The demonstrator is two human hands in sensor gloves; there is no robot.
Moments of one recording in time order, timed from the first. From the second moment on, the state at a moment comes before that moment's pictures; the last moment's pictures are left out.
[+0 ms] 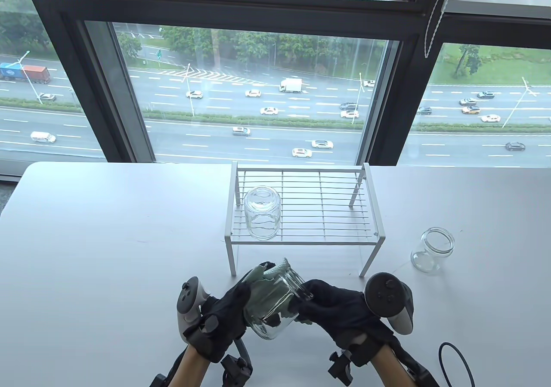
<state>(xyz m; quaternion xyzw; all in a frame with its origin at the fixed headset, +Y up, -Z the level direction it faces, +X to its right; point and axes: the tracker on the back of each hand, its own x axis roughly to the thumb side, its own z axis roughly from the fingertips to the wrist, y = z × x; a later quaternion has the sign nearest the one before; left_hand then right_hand) -0.123 -0.730 -0.301 -0.16 -0.29 0.78 0.53 0.145 -0.672 -0.301 0.27 0.04 0.80 0.53</state>
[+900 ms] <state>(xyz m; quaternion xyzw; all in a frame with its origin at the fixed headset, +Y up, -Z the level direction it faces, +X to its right) -0.090 -0.741 -0.286 -0.10 -0.23 0.66 0.71 0.171 -0.713 -0.285 0.04 0.05 0.87 0.49</state>
